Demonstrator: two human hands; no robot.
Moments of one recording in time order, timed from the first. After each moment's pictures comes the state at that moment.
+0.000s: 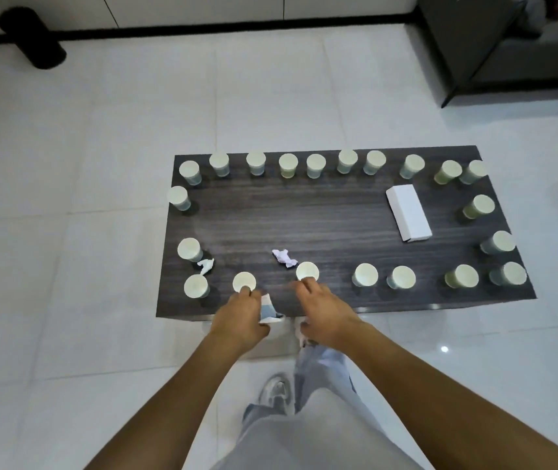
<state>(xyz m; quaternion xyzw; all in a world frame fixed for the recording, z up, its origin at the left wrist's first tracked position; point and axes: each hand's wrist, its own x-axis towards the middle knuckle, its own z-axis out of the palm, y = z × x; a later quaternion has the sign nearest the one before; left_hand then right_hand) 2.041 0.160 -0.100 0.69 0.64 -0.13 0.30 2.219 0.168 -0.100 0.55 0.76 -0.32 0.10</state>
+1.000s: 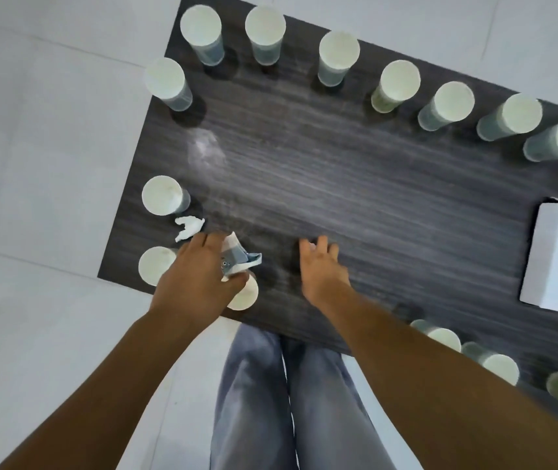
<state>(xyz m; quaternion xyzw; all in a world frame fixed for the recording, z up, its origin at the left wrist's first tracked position) 1.984 0.308 -0.278 0.47 0.80 0.01 0.38 2.162 0.365 -0.382 0.52 0.73 -0.32 0.31</state>
